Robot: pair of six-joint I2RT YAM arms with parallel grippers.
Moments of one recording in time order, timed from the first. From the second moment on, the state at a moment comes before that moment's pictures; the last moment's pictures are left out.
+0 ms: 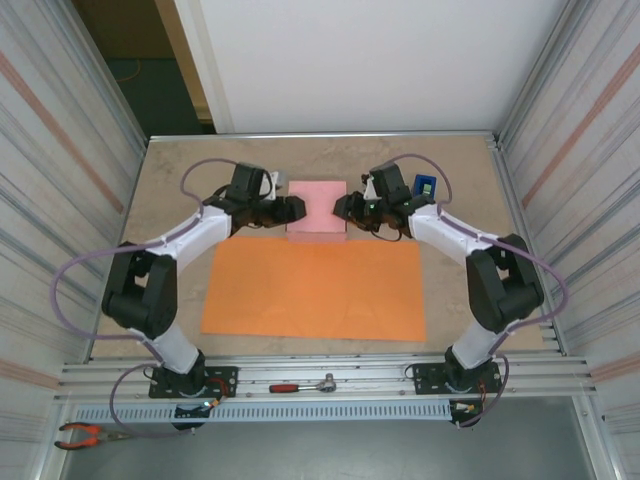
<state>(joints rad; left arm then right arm) -0.42 1.63 1.12 -0.29 0.42 -0.51 0.49 1.65 1.12 -0.23 -0.39 0.82</state>
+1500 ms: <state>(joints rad) -0.39 1.37 0.66 -0.16 0.30 -0.75 0.41 1.28 0.68 -0.25 -0.37 0.86</state>
